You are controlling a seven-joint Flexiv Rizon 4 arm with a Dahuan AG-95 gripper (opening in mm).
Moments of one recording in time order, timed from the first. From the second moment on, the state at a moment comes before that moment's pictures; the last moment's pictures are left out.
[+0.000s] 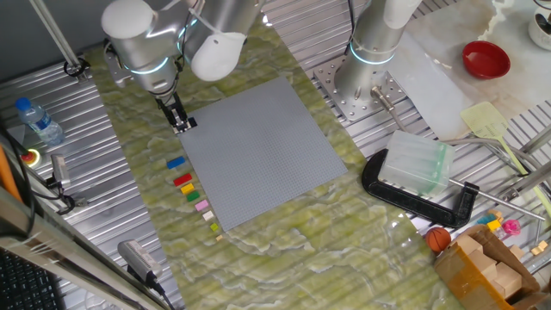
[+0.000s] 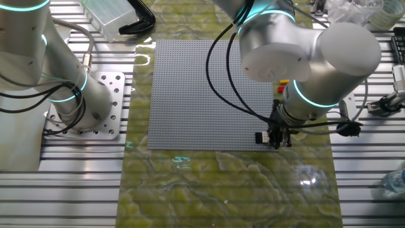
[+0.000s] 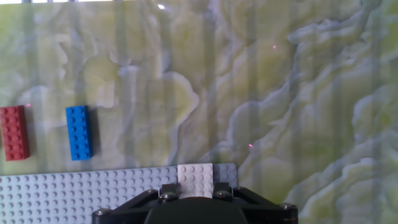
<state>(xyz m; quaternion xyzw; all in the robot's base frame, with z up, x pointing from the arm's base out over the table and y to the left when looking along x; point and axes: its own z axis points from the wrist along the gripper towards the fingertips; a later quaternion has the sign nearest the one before) 0.558 -0.107 0.014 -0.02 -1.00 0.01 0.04</state>
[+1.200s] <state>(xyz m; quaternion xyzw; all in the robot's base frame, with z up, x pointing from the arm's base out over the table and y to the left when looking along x) 0.557 -0.106 0.014 -0.02 -1.00 0.00 0.06</state>
